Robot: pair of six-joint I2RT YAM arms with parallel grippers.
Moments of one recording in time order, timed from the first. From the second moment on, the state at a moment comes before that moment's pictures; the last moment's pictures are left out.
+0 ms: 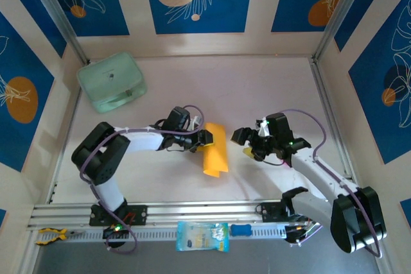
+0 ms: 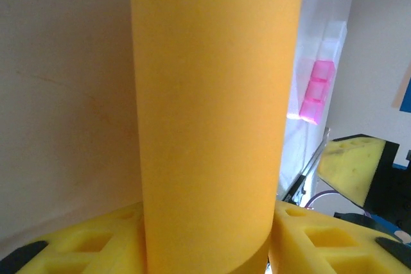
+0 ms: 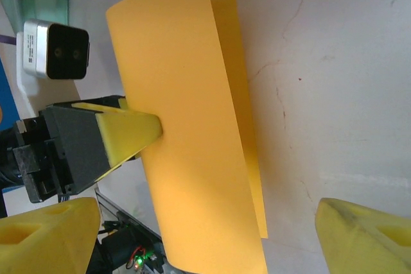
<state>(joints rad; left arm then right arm) -0.66 1.75 0.82 0.12 0.66 -0.97 0.33 1.05 0.52 -0.36 -0.59 0.91</state>
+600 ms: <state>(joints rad) -0.65 1.76 0.83 -0.01 0.59 -0.87 0.38 1.20 0.54 -0.23 -0.60 0.91</state>
